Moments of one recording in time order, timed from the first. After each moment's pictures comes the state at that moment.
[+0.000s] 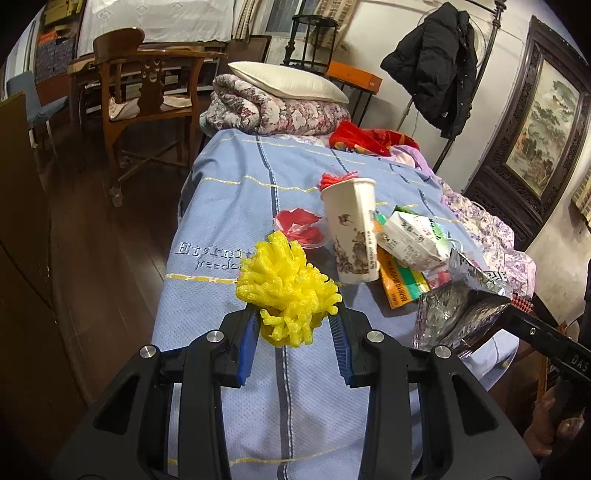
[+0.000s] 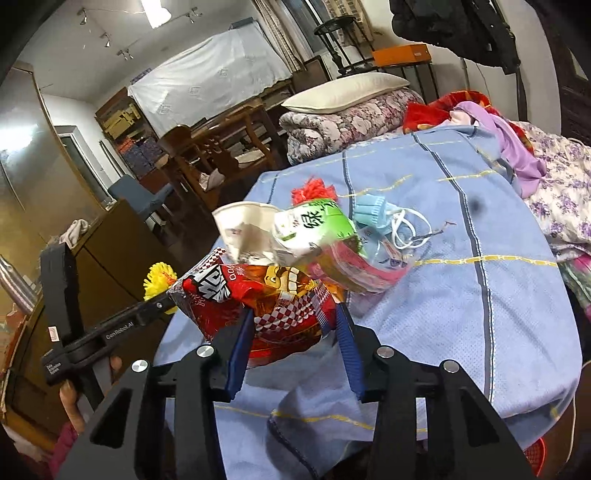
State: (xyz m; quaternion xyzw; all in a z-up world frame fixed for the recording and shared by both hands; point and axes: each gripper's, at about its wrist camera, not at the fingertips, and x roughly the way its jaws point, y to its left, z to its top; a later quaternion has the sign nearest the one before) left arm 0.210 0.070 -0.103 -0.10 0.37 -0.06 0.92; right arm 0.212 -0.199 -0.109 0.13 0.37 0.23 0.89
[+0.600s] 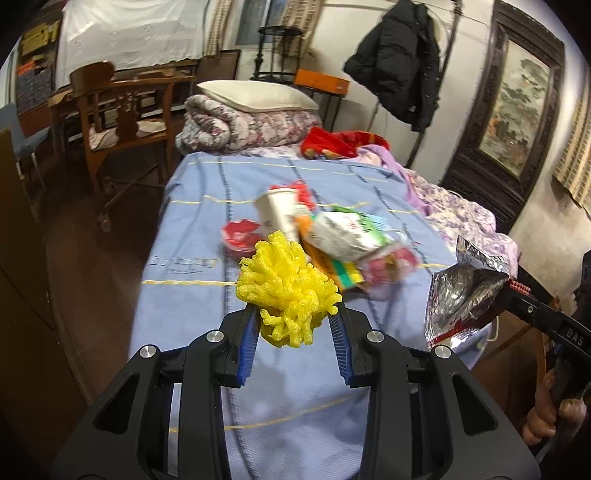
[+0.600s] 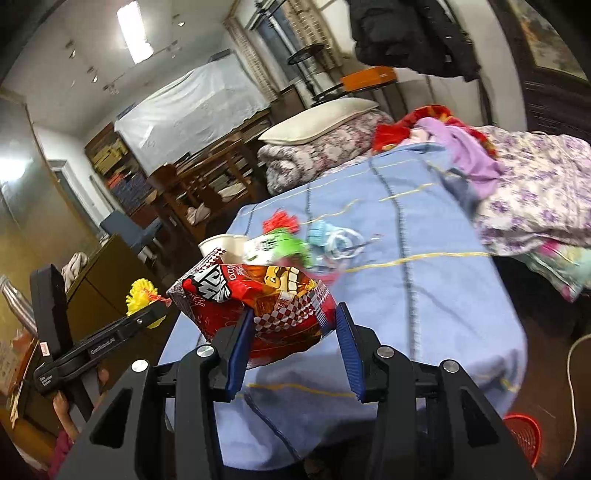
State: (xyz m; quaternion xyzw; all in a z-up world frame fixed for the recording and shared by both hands) left arm 0.175 0.017 -0.068 -0.06 0.35 -0.10 0.93; right arm 0.160 -0.275 -0.088 0.18 0.33 0.18 0.91
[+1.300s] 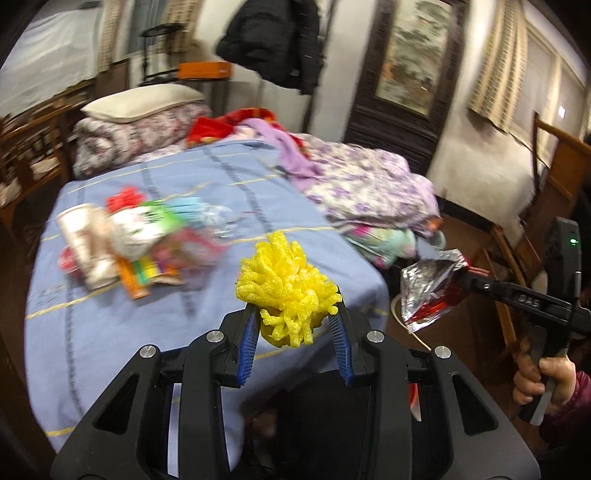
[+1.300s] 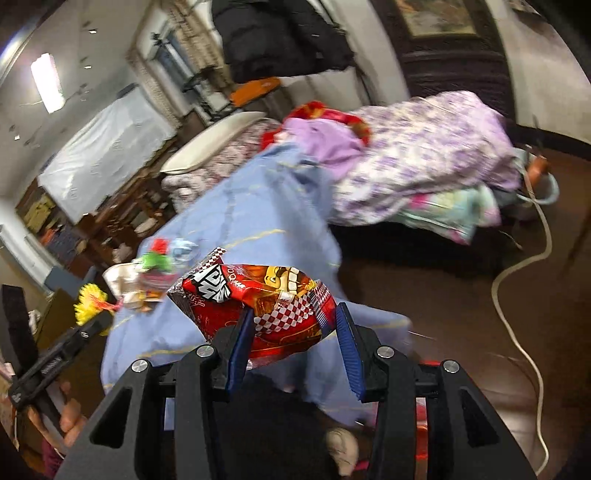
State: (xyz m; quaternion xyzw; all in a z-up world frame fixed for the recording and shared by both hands) left arm 0.154 -0.144 -0.068 0.02 0.36 -0.28 0.89; right arm 0.080 -0.451 -0.128 0.24 0.36 0.00 0.90
